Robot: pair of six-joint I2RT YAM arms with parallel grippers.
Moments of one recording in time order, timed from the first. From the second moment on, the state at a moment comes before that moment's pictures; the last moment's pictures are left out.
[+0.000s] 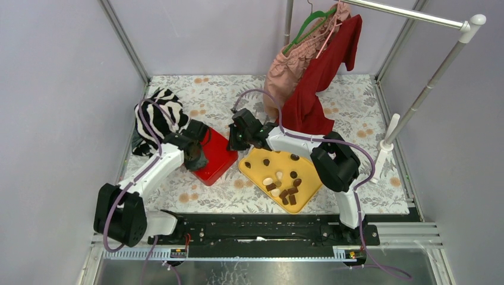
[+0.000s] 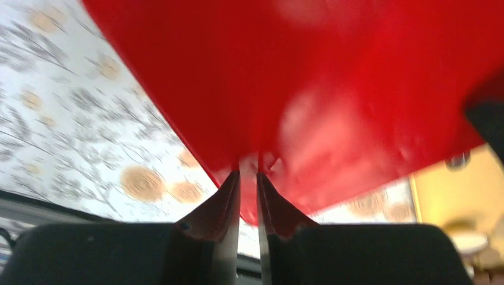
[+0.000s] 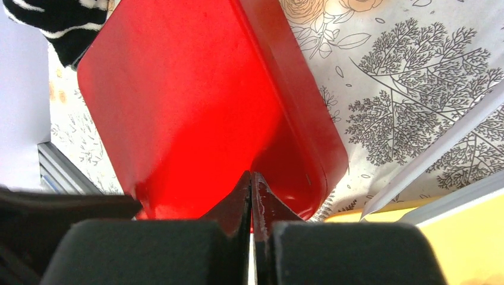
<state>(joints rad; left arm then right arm) -0.33 1.32 0.90 -0.87 -0.22 -0.70 0.86 2.06 1.51 -0.23 -0.12 0.69</state>
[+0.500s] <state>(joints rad) -0.41 1.22 1.22 -1.01 -0.28 -0.77 0.86 1.96 1.43 -0.23 -0.11 0.68</state>
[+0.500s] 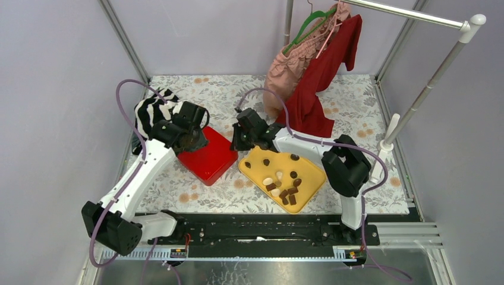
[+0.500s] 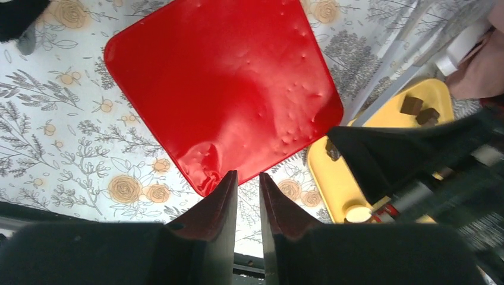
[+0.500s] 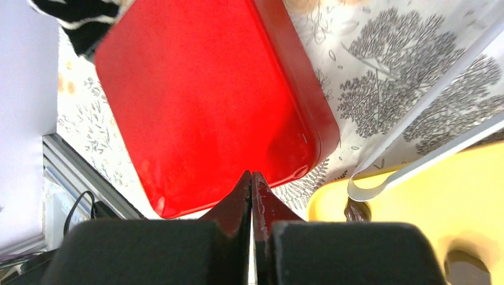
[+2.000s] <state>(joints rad) -0.22 0.85 1.19 -0.71 -0.03 -0.51 0.93 0.68 0.81 -0.56 0.48 0.59</state>
